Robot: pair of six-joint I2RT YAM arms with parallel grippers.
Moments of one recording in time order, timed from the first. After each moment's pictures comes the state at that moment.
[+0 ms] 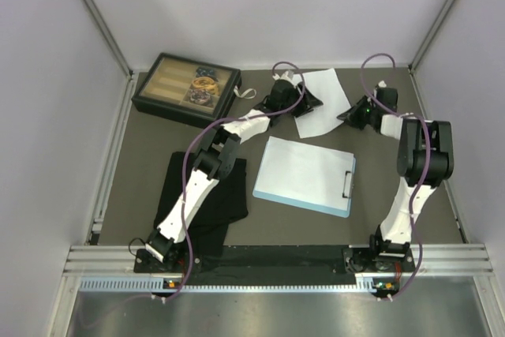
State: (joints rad) left arm -0.61 2.73 2.23 0.17 0.29 -1.02; right arm -0.09 1.97 1.13 0.14 -0.46 0.73
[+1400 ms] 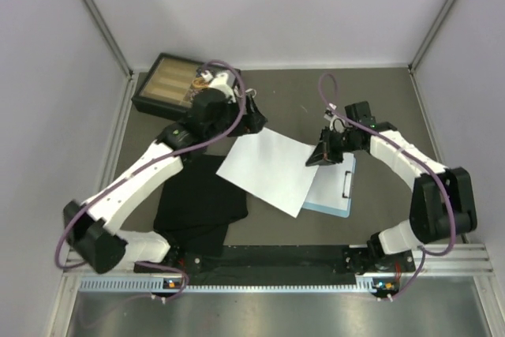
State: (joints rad) left arm -0.64 1.23 1.24 -0.38 -0.04 -0.62; right arm 0.26 1.43 0.96 -0.53 -0.77 0.43
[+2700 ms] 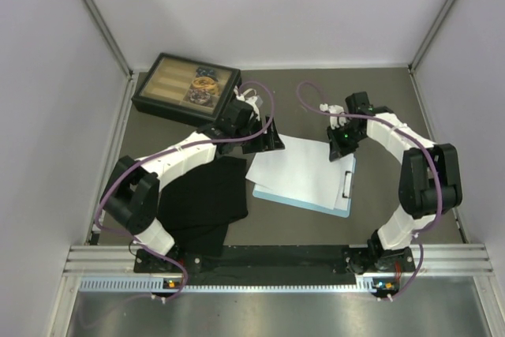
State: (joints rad) left arm -0.64 1.62 1.14 -0.21 0.24 -0.68; right arm 0.18 1.66 1.15 -0.74 -0.38 -0.27
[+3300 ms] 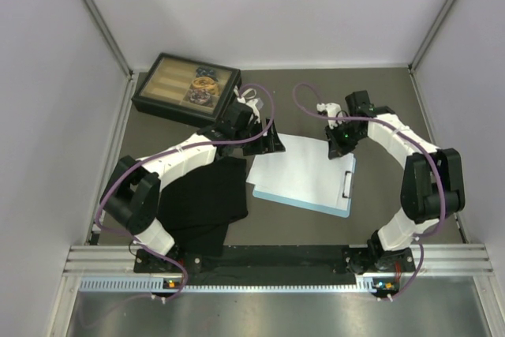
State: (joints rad) left arm -0.64 1.62 1.11 -0.18 0.27 -0.68; right arm 0.19 1.62 1.15 -0.75 -0.40 -0.37
